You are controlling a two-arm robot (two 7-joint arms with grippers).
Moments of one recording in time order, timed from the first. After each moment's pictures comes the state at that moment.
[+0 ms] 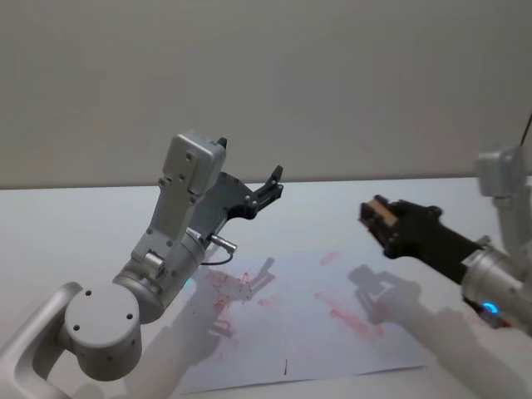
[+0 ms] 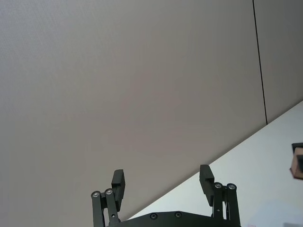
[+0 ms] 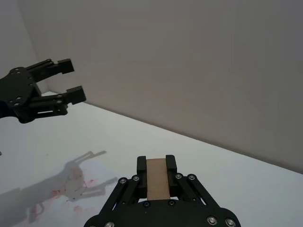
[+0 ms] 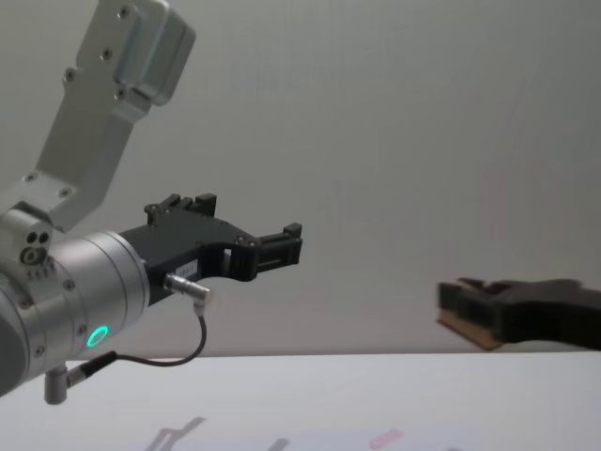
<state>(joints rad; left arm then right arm) -0.24 0.38 0.45 -1.63 -0.20 0.01 -0.01 0.14 0.30 -0.24 -1.60 0.32 0.18 0.45</state>
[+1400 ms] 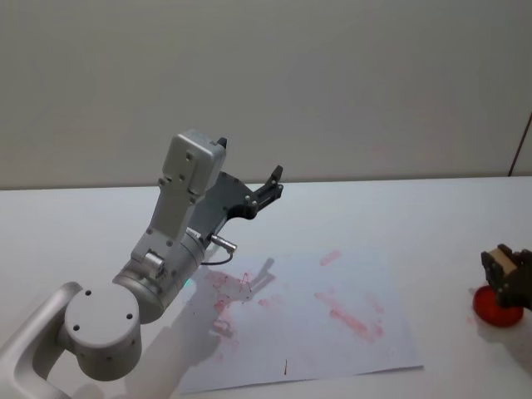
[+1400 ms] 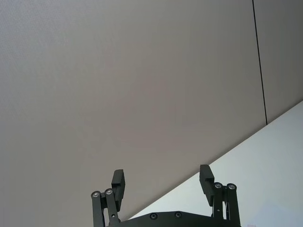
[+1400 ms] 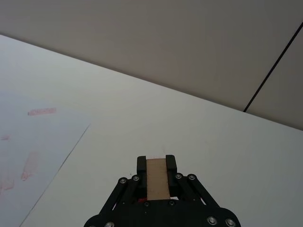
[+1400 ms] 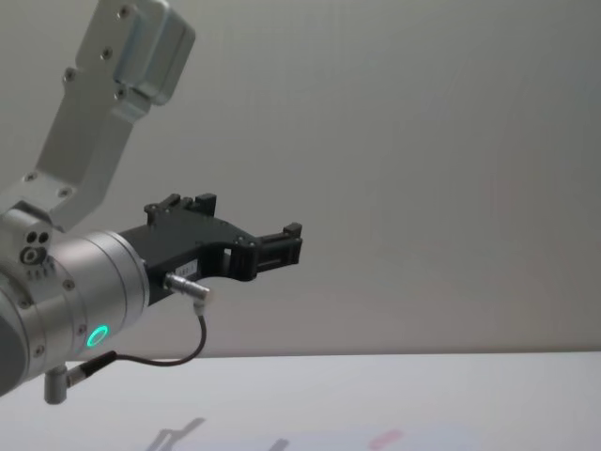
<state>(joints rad) -0.24 0.38 0.45 -1.63 -0.20 0.01 -0.01 -0.09 0.49 -0.14 -1.71 0.23 0.22 0.18</state>
